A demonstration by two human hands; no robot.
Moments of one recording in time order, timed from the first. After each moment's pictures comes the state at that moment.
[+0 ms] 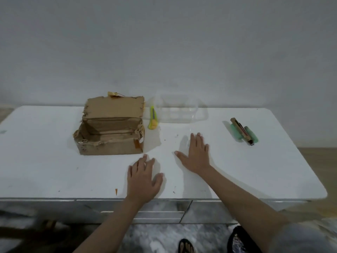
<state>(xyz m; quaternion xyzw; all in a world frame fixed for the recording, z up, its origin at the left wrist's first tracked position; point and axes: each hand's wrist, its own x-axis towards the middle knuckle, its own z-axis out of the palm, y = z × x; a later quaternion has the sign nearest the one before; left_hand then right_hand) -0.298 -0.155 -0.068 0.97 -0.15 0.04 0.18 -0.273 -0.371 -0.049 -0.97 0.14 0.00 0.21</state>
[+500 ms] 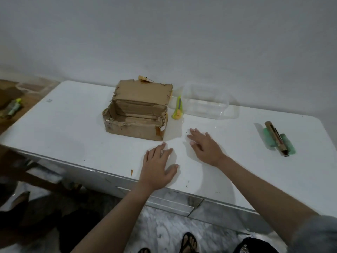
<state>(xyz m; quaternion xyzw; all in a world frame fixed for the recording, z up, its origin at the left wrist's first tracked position) -0.303 -0.155 -0.064 0.97 -0.14 0.06 0.21 -0.239 -0.375 -0.061 -0.94 -0.14 0.02 0.32</state>
